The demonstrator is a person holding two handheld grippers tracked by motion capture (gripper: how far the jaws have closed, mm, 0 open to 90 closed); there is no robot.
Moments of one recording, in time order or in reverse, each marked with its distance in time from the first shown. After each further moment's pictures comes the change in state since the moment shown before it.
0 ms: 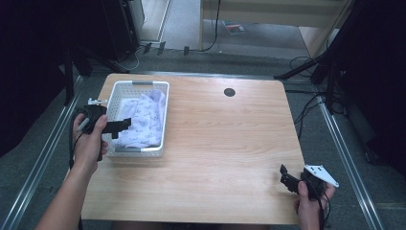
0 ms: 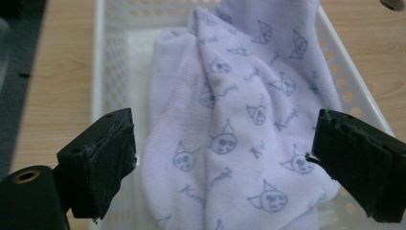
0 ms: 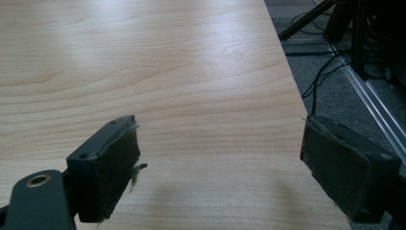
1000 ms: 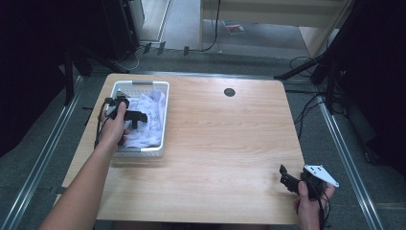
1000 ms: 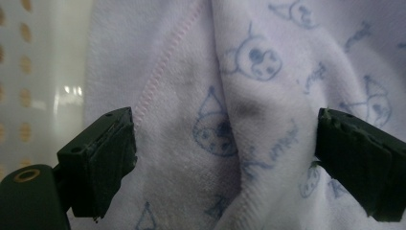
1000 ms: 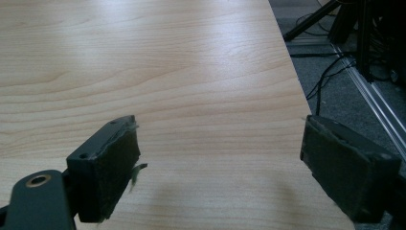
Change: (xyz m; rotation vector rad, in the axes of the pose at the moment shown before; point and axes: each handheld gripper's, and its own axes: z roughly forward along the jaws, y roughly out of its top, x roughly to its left) left arm 0.001 0.023 0.110 0.292 0.015 -0.140; right arm 0.000 0.000 0.000 -0.004 0.017 -0.006
